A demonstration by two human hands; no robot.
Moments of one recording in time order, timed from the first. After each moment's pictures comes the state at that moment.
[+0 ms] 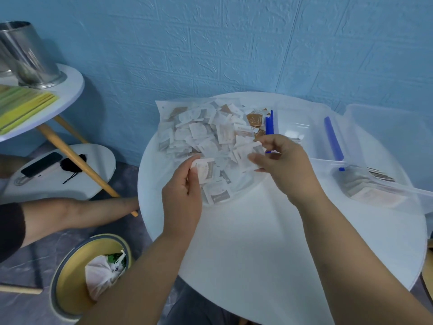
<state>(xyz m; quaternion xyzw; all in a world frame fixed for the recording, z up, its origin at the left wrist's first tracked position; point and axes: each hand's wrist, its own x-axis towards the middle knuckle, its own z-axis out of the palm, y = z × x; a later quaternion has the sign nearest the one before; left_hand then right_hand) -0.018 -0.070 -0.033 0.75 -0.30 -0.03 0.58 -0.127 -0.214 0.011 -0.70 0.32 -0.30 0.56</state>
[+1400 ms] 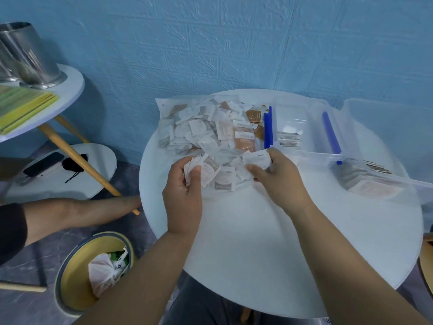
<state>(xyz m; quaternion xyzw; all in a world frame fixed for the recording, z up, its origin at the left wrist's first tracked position) -0.025 -0.069 -0.044 0.71 -0.27 0.00 0.65 -0.136 -0.197 -0.012 -0.77 0.36 -0.25 0.46</state>
